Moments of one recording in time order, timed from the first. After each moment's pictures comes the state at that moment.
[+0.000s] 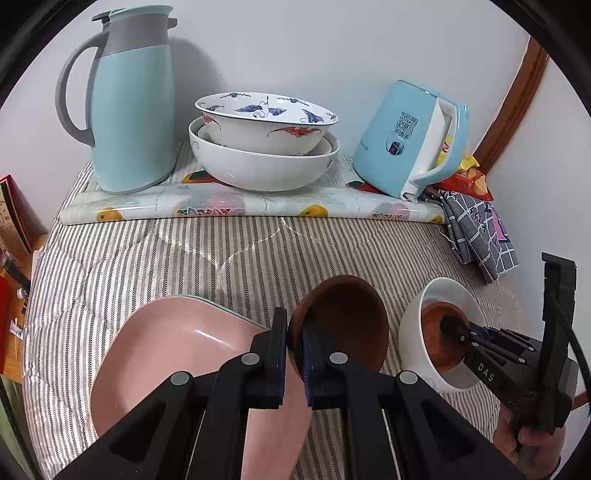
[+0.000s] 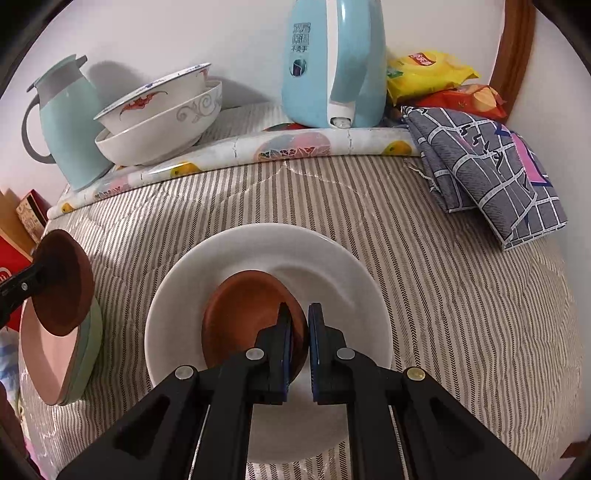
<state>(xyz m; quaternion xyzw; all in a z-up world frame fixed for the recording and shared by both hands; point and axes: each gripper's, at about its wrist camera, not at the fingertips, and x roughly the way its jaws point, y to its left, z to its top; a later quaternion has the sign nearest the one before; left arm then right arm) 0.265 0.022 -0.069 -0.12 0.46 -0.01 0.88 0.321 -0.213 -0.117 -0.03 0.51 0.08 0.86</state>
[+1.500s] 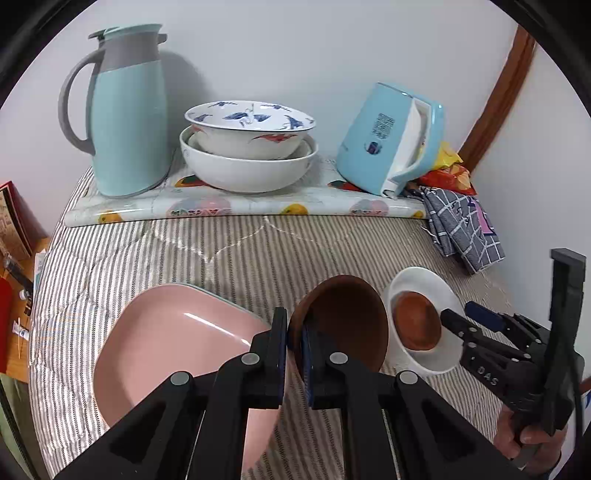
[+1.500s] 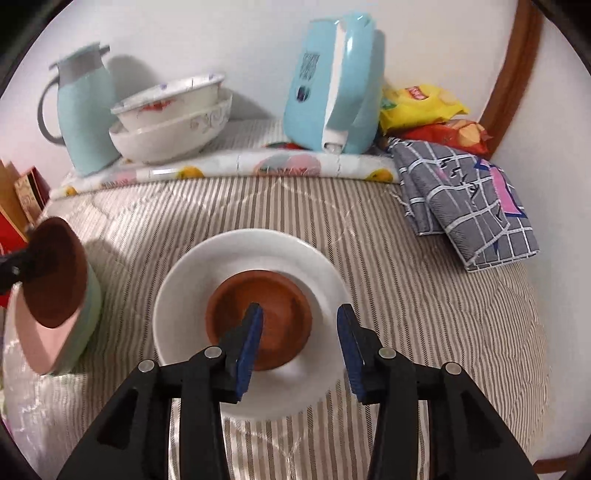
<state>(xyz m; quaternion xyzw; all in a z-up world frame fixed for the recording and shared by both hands) 0.244 0.005 -0.049 -0.11 0.45 -0.02 0.88 0.295 -0.220 -0.084 -0.08 0.47 0.07 0.88</state>
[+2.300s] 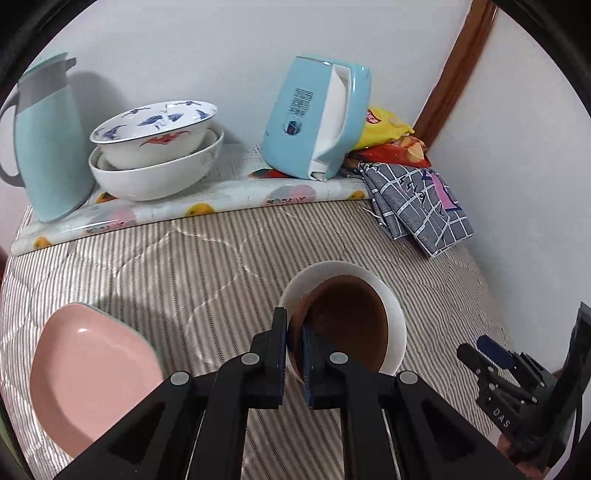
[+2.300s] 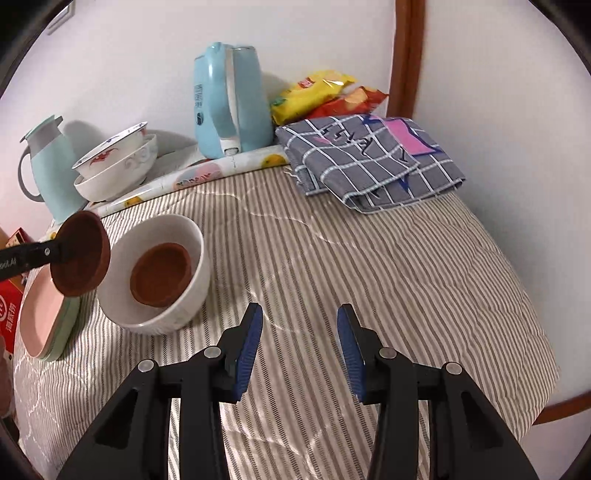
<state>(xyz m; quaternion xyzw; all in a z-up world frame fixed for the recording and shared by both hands) 0.271 -0.083 -0.050 -0.09 0.47 -0.08 0.88 0.236 -0.334 -0.084 0.01 0.45 0.00 0.89</state>
